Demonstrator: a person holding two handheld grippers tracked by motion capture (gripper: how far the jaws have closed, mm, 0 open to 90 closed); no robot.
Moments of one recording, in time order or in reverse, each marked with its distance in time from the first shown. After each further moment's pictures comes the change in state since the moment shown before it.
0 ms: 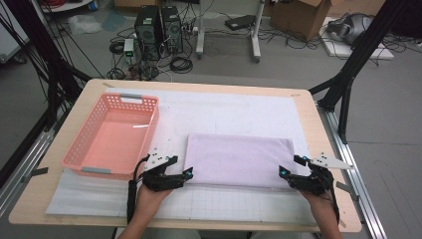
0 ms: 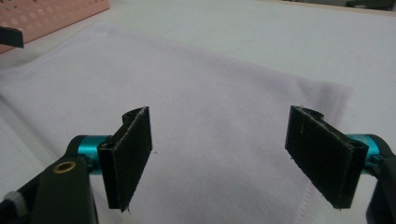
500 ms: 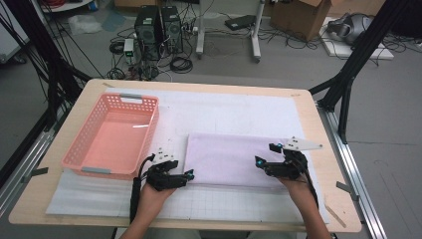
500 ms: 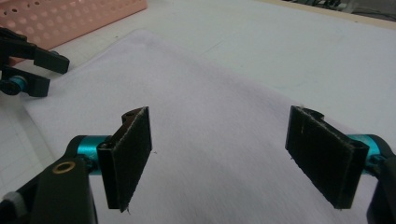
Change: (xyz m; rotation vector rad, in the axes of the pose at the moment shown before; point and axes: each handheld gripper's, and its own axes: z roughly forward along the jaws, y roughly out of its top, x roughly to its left) left arm -0.001 0.000 0.013 0.161 0.062 -0.059; right arm 0.031 0.042 0.055 0.054 0.111 -0.078
